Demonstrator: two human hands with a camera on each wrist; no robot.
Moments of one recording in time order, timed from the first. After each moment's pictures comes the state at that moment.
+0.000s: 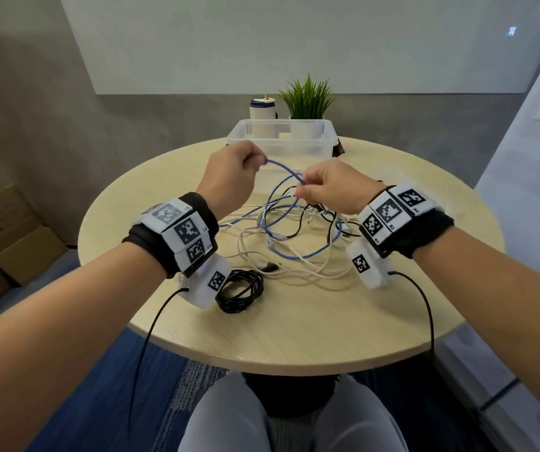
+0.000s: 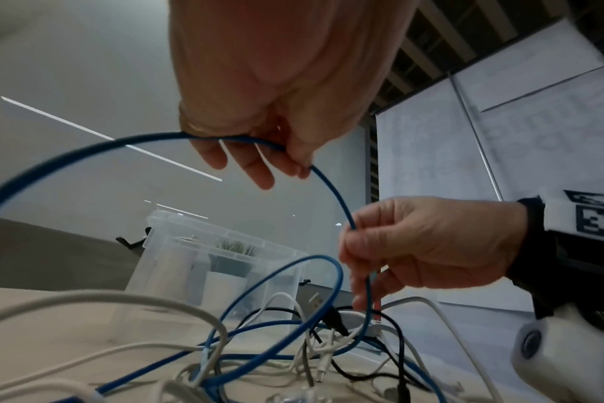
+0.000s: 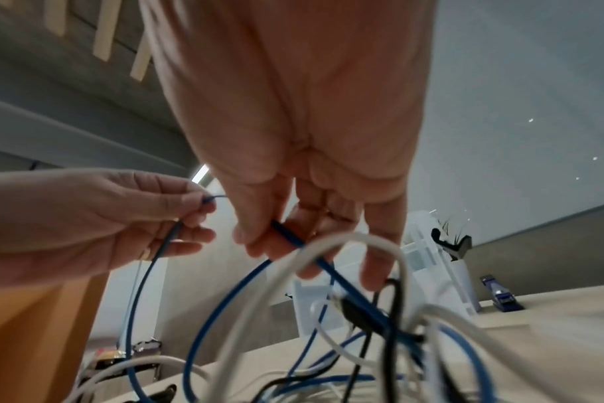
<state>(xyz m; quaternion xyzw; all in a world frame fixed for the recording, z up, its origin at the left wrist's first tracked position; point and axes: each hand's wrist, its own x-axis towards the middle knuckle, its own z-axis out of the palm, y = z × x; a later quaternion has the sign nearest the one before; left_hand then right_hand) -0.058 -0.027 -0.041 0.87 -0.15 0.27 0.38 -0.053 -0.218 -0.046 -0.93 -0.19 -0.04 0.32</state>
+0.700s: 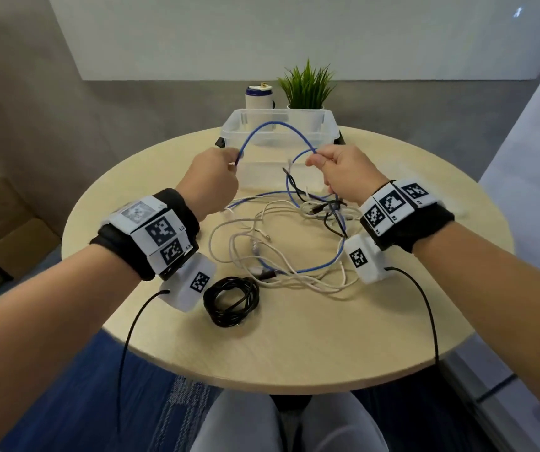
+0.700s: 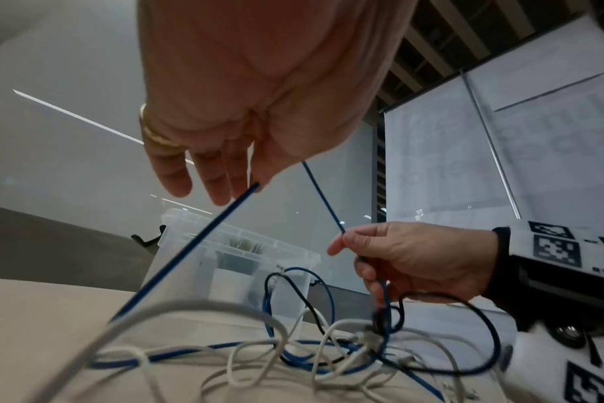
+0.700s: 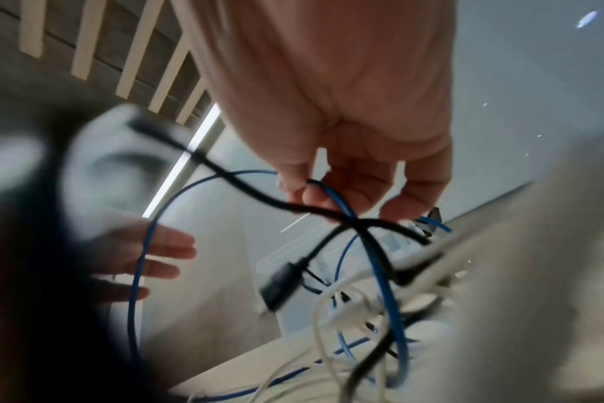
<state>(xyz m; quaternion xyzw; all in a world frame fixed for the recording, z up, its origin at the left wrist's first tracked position) -0.045 -0.015 -0.039 0.94 -0.05 0.15 0.30 -0.009 -0.231 -0.056 -0.89 -0.11 -0.13 0.42</state>
